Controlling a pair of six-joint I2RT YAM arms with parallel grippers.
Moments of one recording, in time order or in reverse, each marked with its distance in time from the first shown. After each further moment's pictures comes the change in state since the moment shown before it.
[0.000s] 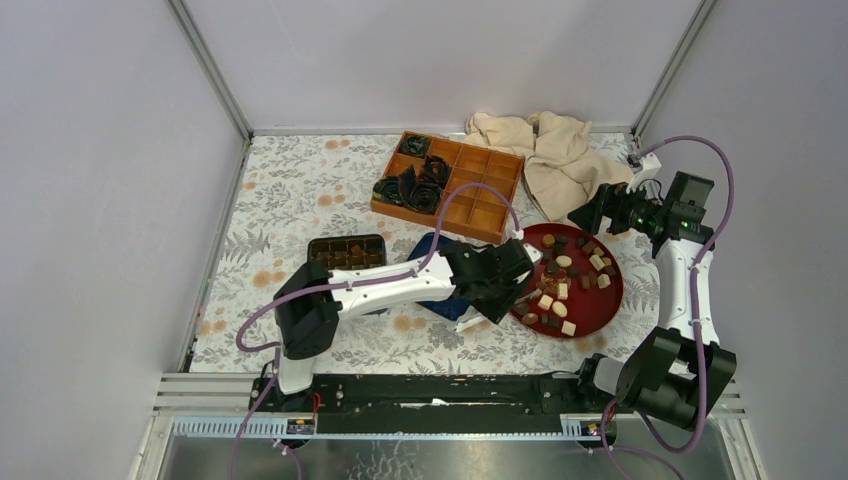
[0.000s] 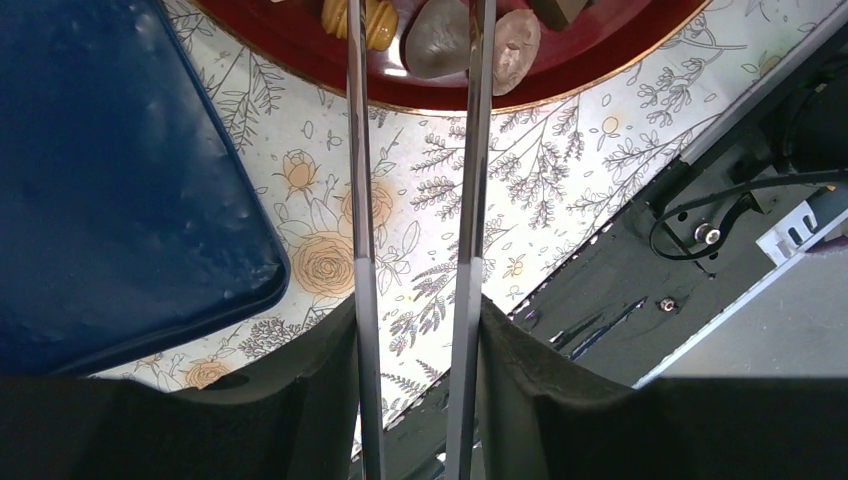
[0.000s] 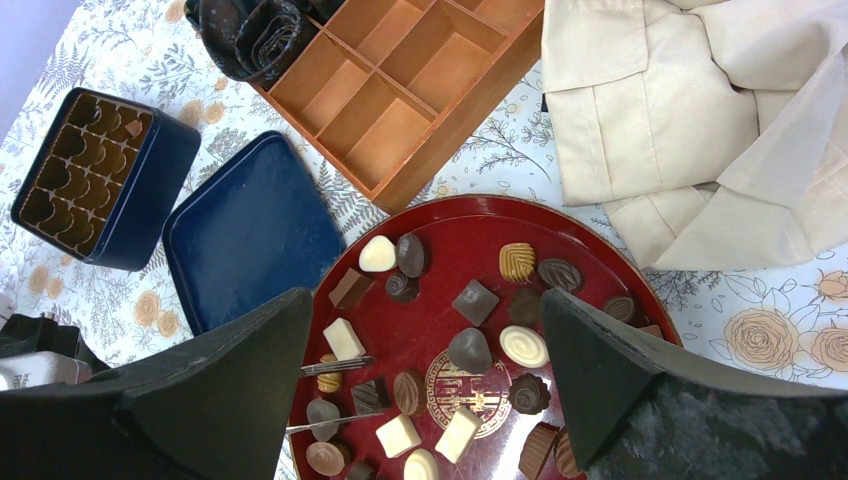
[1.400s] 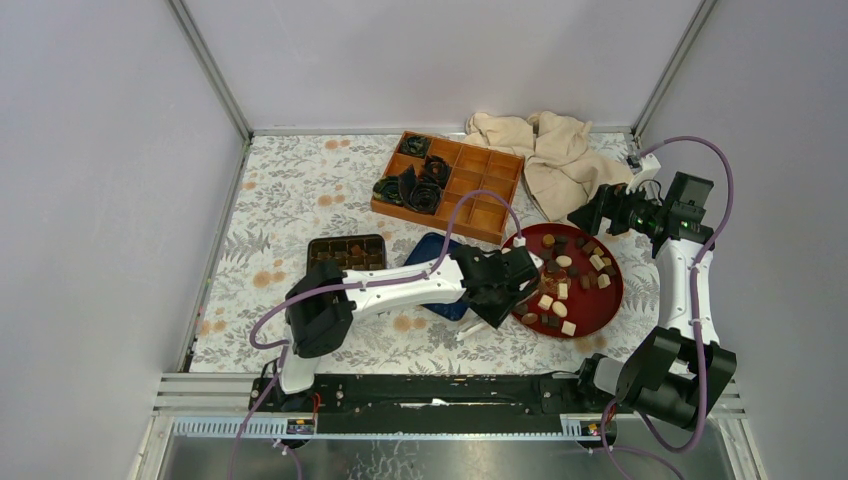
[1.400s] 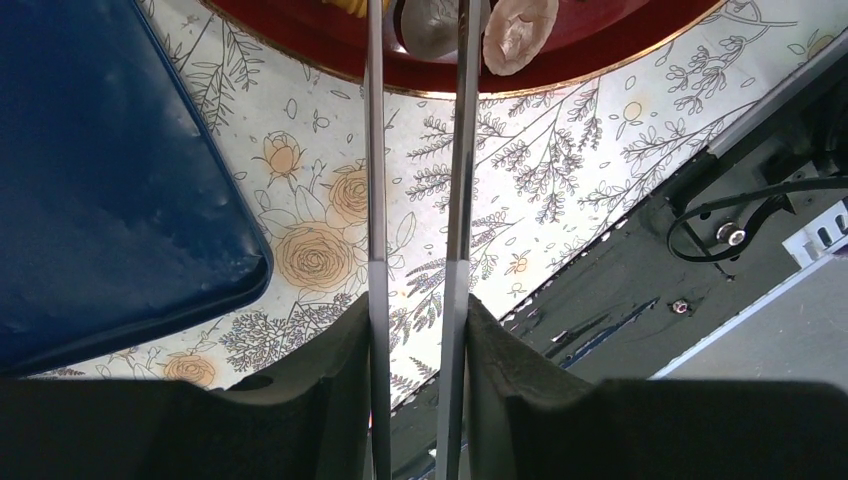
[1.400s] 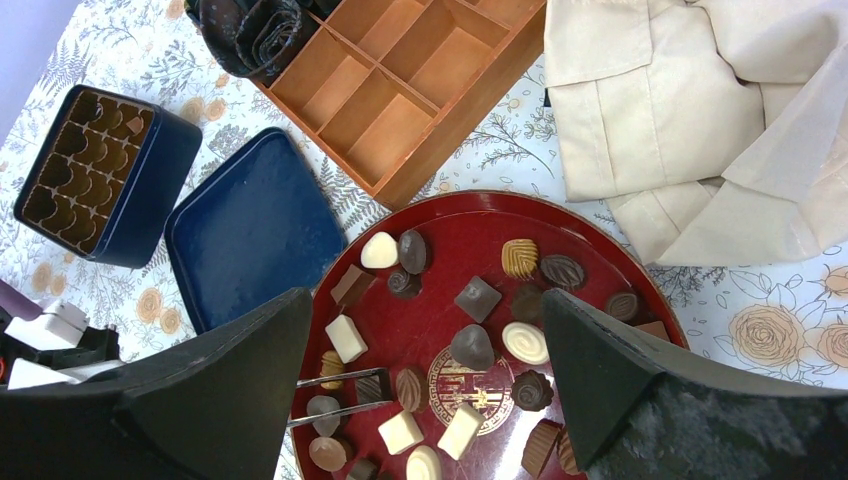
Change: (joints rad) left arm -0.016 0.060 0.029 -0.044 -0.005 -0.031; right arm 0.000 0.001 0.000 -0.010 0.000 -0.003
